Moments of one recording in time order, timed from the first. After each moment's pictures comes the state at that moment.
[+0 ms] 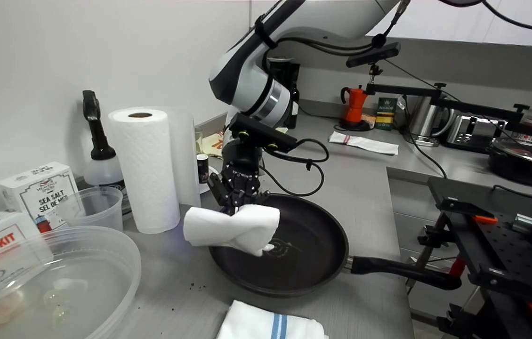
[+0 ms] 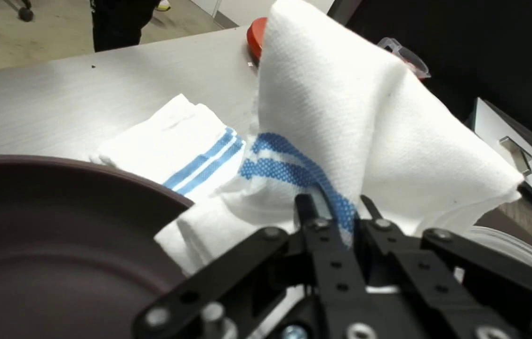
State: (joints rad) arm -0.31 1.13 0.13 -1.33 0.75 1.59 0.15
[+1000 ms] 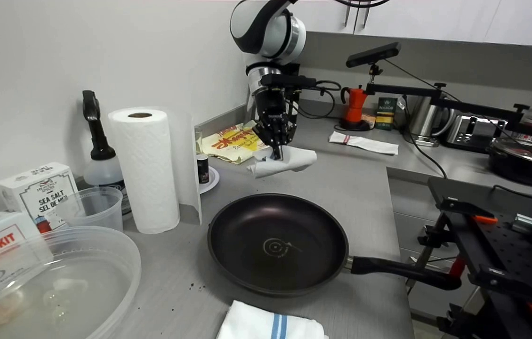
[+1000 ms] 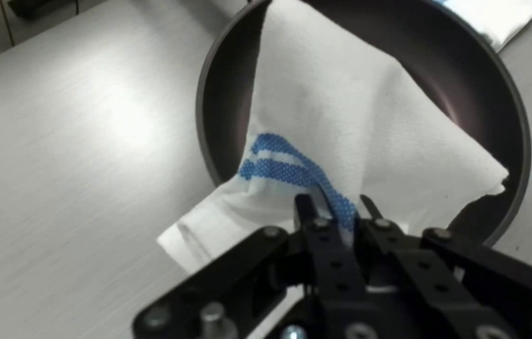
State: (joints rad) arm -0.27 0.95 -0.15 -1.28 0.32 1.65 0.14
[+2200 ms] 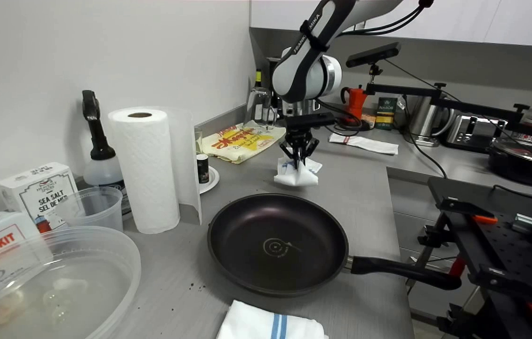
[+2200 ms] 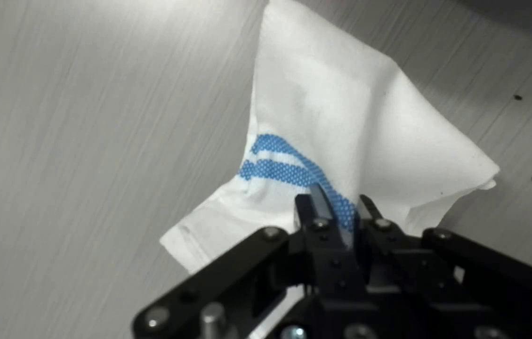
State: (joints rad) arm -0.25 0.93 -0.29 -1.62 0.24 2.37 0.46
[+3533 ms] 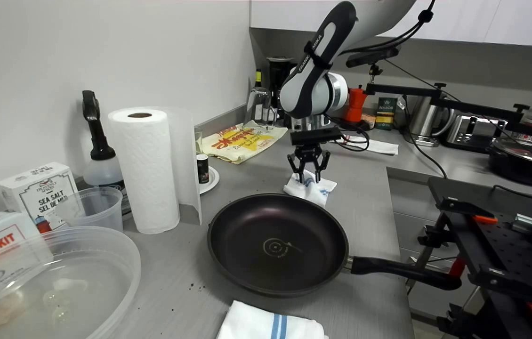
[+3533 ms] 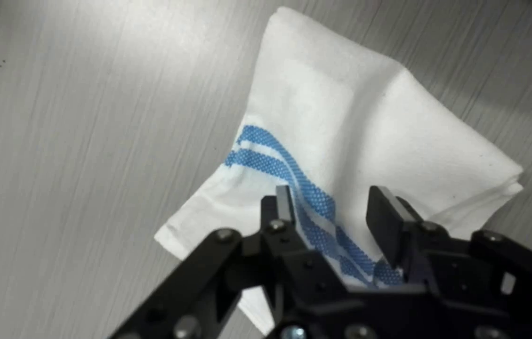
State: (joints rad) arm -0.28 0.98 -0.28 -1.65 0.27 2.37 0.53
